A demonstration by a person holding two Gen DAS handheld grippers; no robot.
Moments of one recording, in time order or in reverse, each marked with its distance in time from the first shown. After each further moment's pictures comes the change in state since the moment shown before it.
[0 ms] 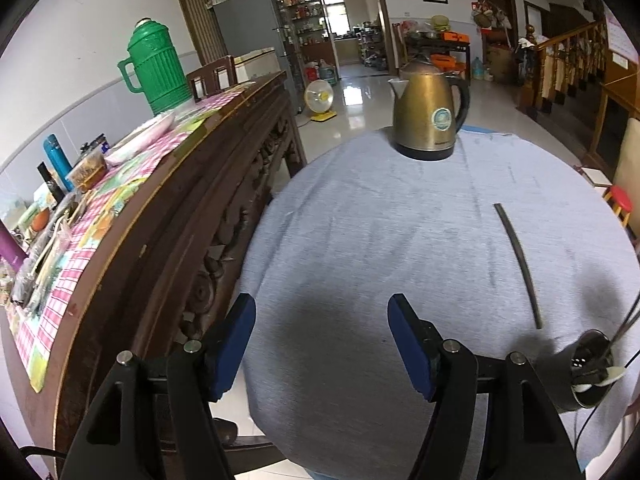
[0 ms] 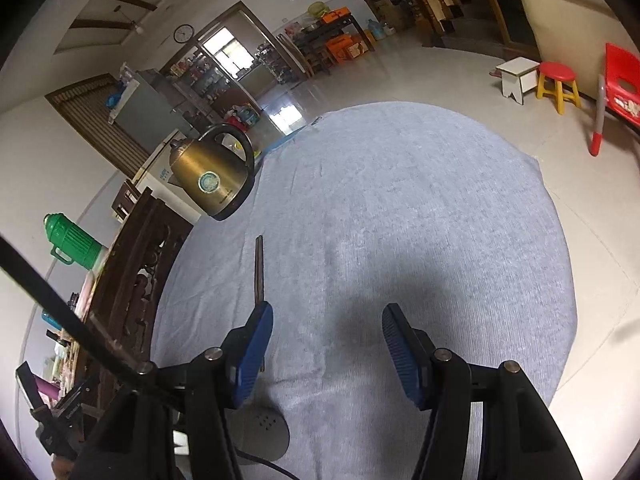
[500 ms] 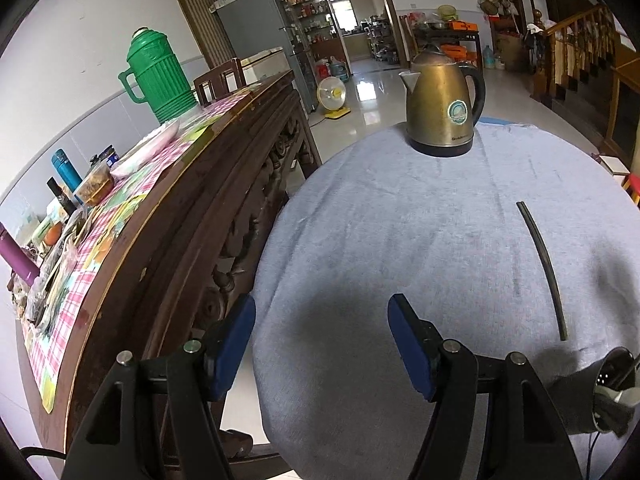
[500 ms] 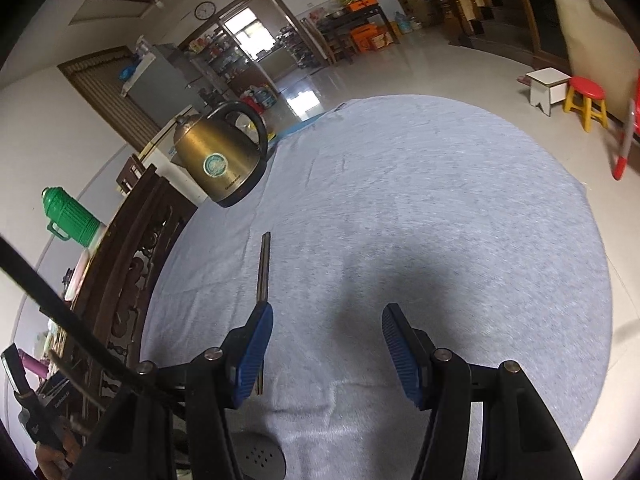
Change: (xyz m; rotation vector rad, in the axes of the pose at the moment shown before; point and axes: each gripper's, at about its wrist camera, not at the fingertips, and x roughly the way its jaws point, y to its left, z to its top) left arm 0.020 -0.014 0.017 0.036 0.010 0.071; right arm 0.058 0.020 0.024 -0.095 0.055 0.029
